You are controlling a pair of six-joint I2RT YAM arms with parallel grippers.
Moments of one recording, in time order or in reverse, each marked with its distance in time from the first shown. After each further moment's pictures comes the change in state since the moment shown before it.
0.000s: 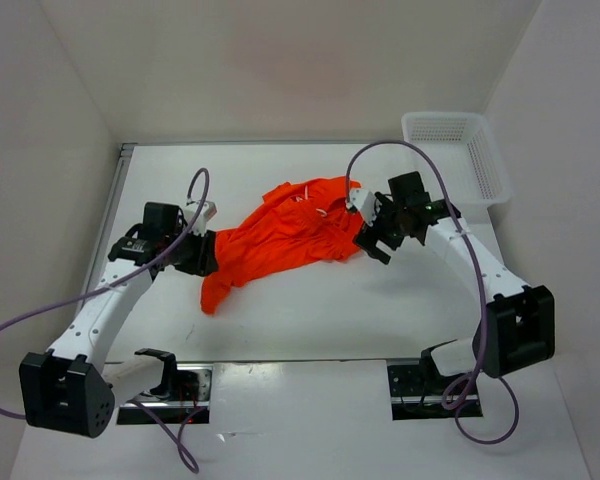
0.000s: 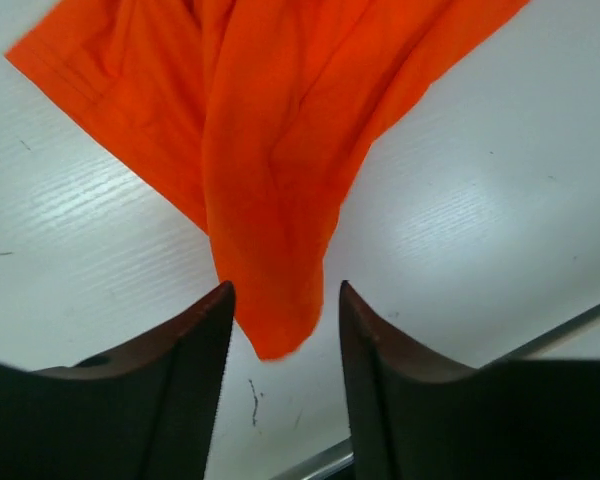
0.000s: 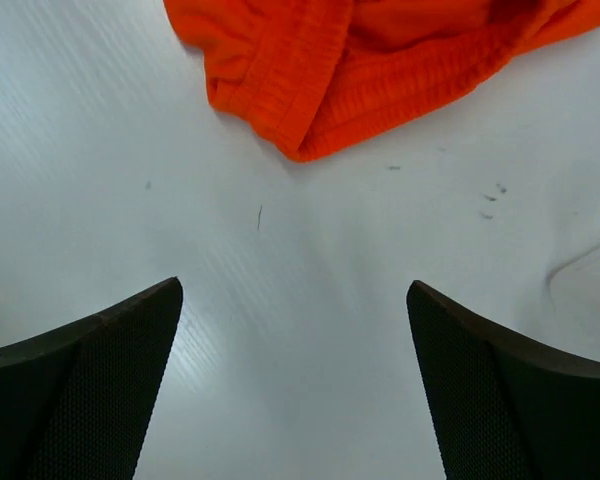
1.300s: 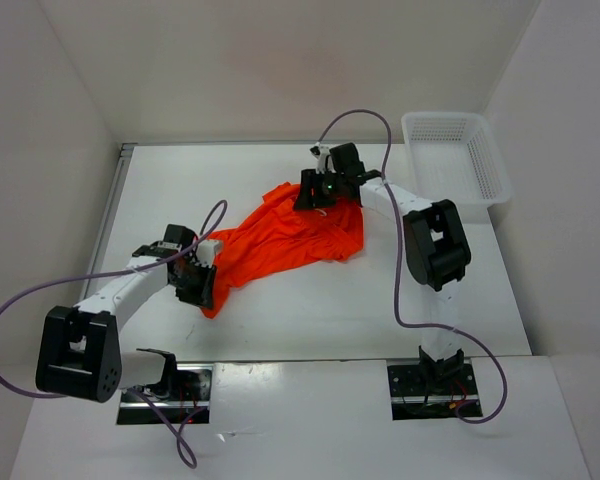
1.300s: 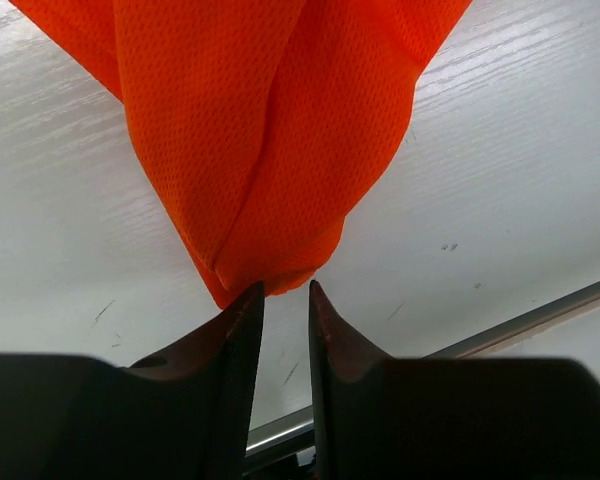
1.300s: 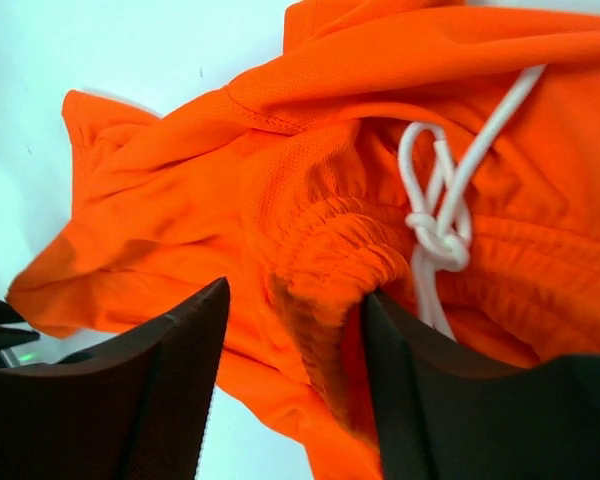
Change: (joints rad) left arm 0.000 0.173 -0.185 -0.041 -0.007 -0.003; right arm 0.123 0.682 0.484 0.490 -0.244 1.045
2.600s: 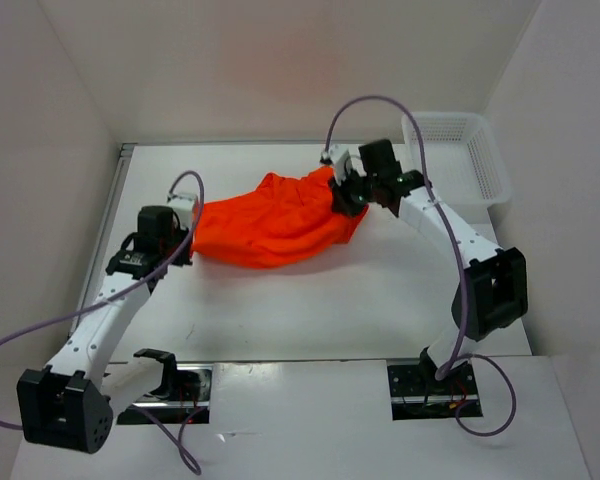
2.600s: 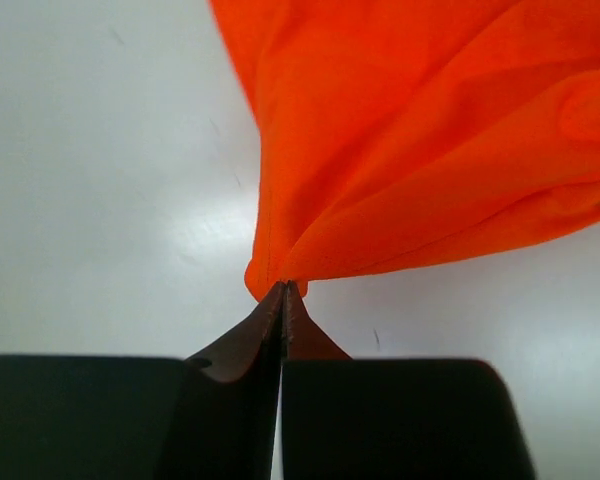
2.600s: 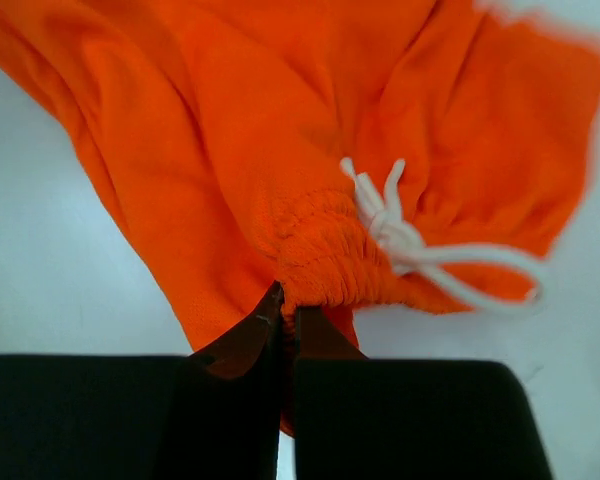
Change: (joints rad) left arm 0.031 -0.233 0.135 0.264 -0.345 0.000; right arm -0.008 -0.438 -0.088 -0.320 0.095 -0.595
